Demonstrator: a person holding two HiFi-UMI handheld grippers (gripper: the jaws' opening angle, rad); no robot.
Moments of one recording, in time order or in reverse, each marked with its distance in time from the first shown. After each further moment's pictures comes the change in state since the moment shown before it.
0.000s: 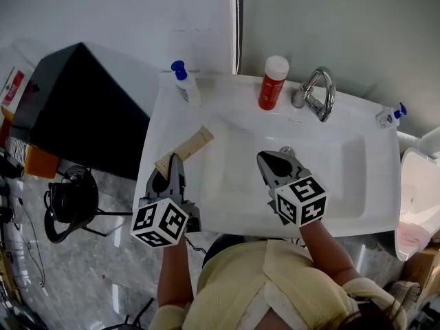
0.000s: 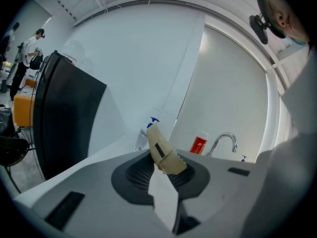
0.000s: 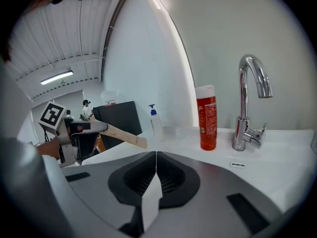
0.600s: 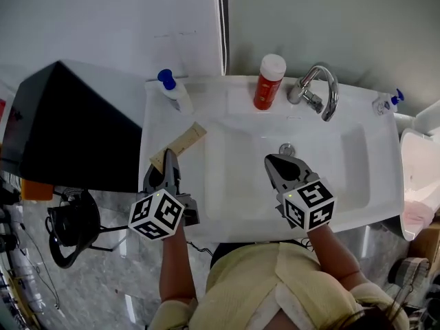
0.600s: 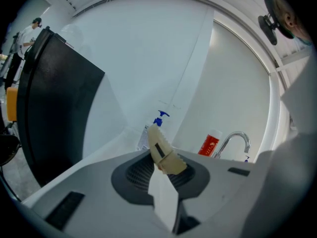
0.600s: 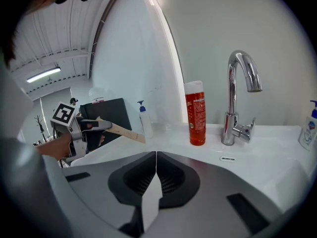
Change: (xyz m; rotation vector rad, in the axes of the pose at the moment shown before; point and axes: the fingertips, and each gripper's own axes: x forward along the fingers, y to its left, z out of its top) left arm 0.065 0.037 0.000 -0.029 0.062 -0.031; right arm 0.006 -0.019 -0.008 0.045 0.034 -0.121
